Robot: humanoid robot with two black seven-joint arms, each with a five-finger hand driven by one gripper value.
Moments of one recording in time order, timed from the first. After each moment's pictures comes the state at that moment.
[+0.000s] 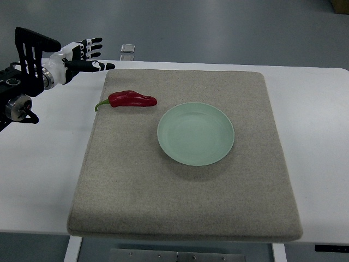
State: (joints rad) left arm -0.96 0.64 -0.35 -0.99 0.31 0.01 -0.09; right arm 0.04 0.00 0.02 0.01 -0.13 0.04 0.06
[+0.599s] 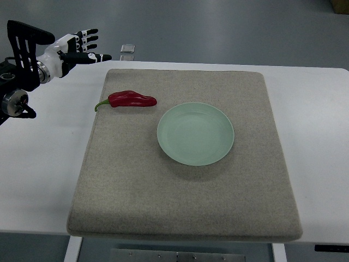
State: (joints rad) left arm -0.96 0.64 -0.40 -0.99 0.31 0.01 -0.09; right arm 0.04 0.00 0.02 0.01 -0.13 0.04 0.06
